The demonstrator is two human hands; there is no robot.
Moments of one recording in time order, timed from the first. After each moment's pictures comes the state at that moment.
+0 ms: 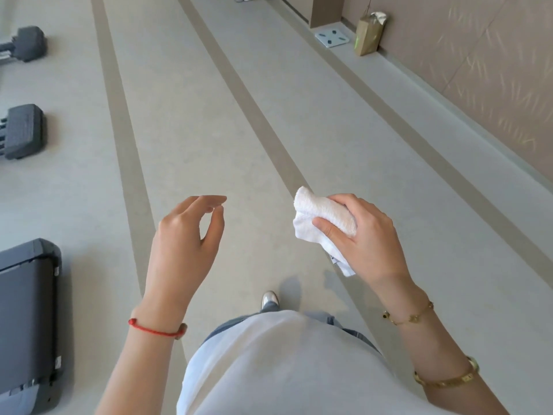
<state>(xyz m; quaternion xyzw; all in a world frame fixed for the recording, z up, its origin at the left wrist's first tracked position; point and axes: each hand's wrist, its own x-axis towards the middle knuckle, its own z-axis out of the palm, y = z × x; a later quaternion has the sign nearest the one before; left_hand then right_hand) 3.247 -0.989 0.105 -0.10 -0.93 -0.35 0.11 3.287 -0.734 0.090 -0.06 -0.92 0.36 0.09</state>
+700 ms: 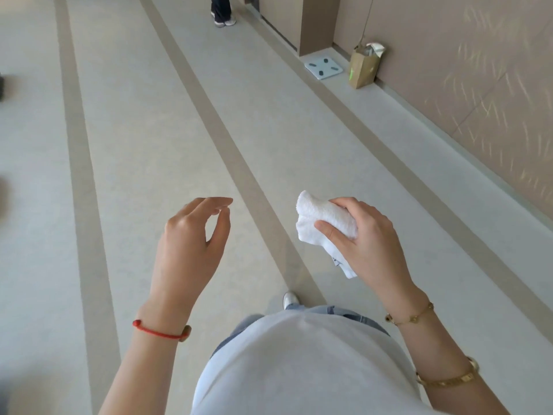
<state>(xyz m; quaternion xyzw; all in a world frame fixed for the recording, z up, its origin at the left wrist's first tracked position) 2.726 -0.807 0.104 -0.13 -0.92 -0.36 0.12 2.778 -0.556 0.088 -0.08 -0.93 0.34 0.10</state>
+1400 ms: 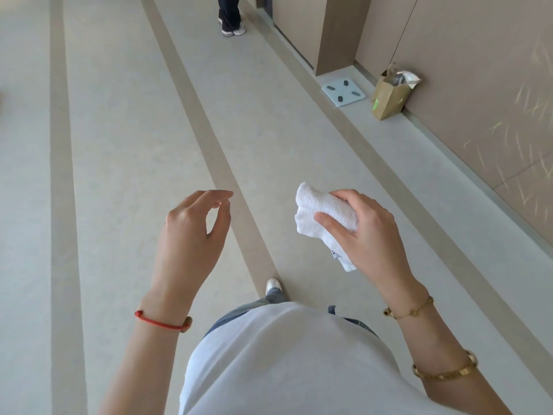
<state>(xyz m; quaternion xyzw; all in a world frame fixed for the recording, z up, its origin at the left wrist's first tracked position) 2.251 -0.726 0.092 -0.12 -0.92 -0.35 0.14 2.297 -0.473 0.080 -0.06 -0.93 0.35 0.11</state>
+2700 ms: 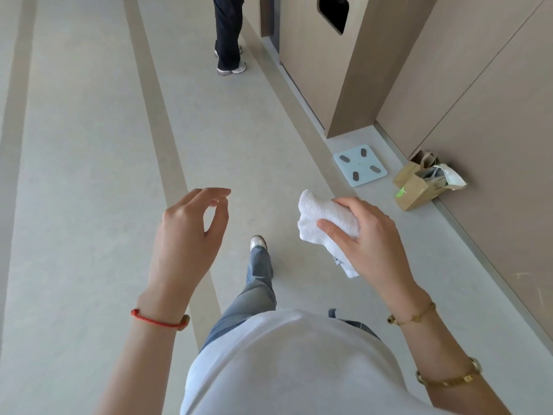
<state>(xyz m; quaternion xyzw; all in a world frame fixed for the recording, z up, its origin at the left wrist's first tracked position) 1.483 -0.539 0.081 -0.10 -0.92 -0.34 0.15 1.525 -0.278 0.068 -0.04 -0.94 0.34 0.07</state>
